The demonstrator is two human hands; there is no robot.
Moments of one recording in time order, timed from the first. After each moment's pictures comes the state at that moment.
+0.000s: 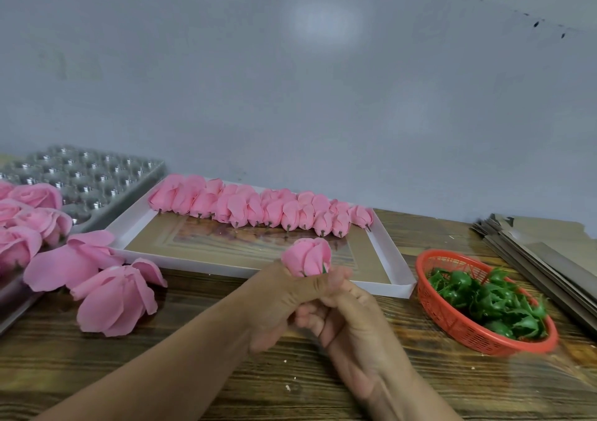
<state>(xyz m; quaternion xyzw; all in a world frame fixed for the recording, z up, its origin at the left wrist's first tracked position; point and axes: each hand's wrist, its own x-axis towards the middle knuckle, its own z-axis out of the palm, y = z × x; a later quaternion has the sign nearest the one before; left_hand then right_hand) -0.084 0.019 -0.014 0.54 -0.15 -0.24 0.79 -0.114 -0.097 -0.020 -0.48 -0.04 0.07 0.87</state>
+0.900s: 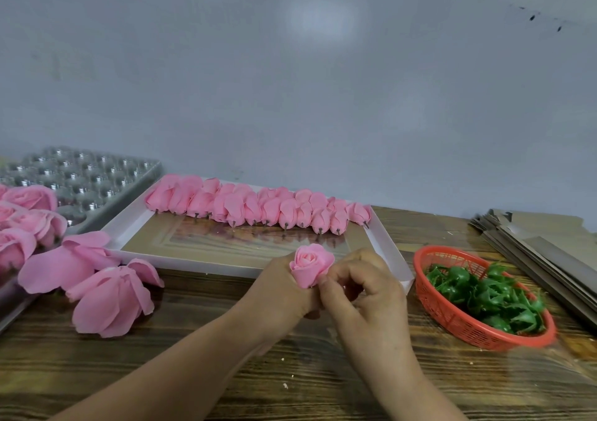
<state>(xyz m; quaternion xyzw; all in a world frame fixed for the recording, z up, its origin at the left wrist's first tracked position) -0.087 0.011 -0.014 0.69 -0.18 -0.09 0.69 -0.120 -0.106 -0.010 -0.81 -0.14 -0.33 0.47</state>
